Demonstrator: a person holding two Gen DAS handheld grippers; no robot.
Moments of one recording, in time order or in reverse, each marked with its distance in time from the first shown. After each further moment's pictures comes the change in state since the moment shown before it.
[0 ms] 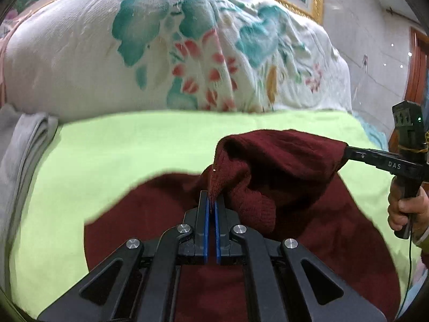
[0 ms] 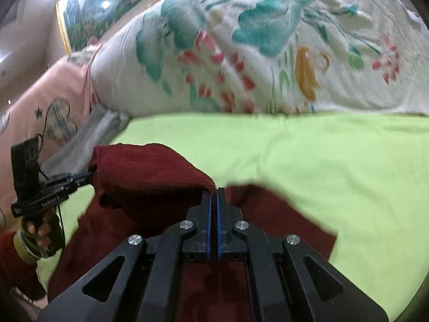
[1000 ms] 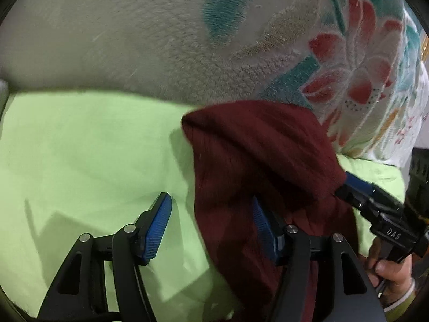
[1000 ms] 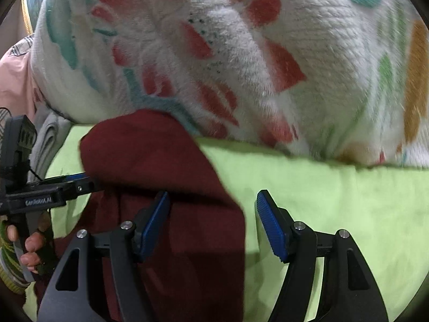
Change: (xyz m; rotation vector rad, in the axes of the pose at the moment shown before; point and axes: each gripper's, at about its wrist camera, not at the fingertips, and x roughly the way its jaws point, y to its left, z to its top) left arm 0.218 0.131 0.114 -0.326 0.256 0.053; right arm 0.251 -0.018 0.135 0.005 0.176 -0.057
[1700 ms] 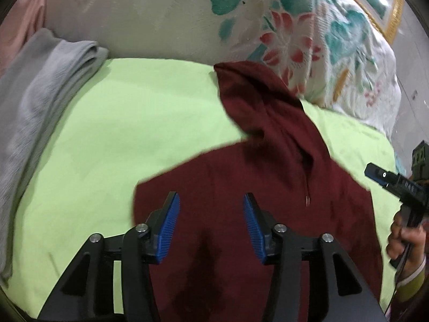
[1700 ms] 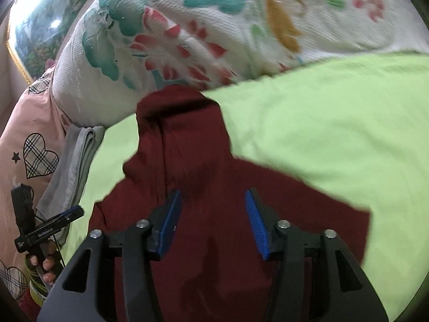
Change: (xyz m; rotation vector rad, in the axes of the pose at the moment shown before) left arm -0.174 0.012 -0.161 0.010 -0.056 0.047; right arm -0.163 -0.004 -0.132 0.261 -0.045 0.050
